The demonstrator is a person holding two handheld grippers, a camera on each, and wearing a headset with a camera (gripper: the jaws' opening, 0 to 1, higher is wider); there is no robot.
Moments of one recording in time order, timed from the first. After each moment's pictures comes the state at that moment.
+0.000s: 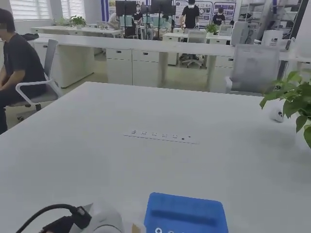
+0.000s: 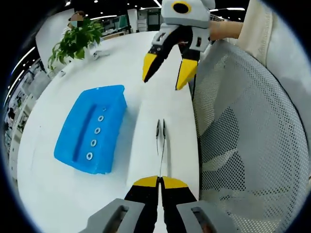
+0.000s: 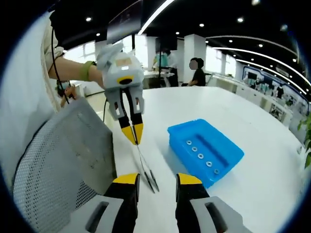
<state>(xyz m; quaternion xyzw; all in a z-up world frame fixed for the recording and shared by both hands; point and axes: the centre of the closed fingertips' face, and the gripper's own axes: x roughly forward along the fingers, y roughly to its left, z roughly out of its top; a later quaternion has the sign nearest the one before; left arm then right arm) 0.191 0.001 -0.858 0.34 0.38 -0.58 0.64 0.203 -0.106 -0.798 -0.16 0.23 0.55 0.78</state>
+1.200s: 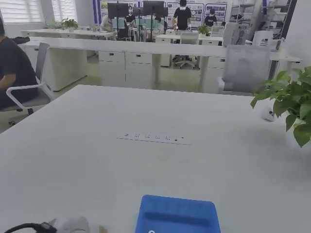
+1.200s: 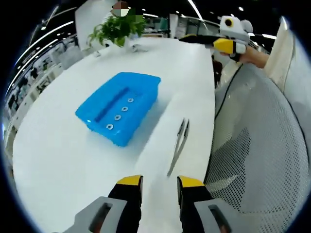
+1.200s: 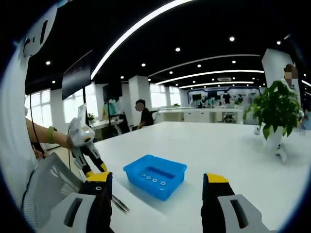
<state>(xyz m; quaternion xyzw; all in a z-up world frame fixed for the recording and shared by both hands) 0.198 0.036 -0.844 0.20 0.39 -0.46 0.77 0.236 -0.172 -0.735 0.01 0.11 0.38 0.92</state>
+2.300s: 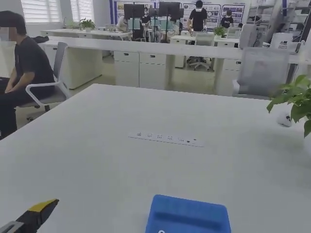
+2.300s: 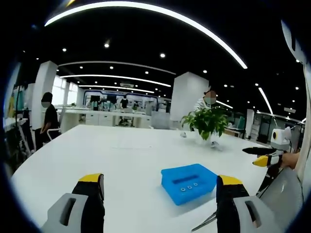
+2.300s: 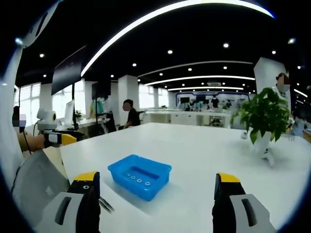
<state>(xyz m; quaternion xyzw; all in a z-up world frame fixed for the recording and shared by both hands) 0.233 0.097 -0.728 -0.05 0.10 -0.18 0.98 0.251 -0.187 -0.739 -0.02 0.10 0.32 0.94</state>
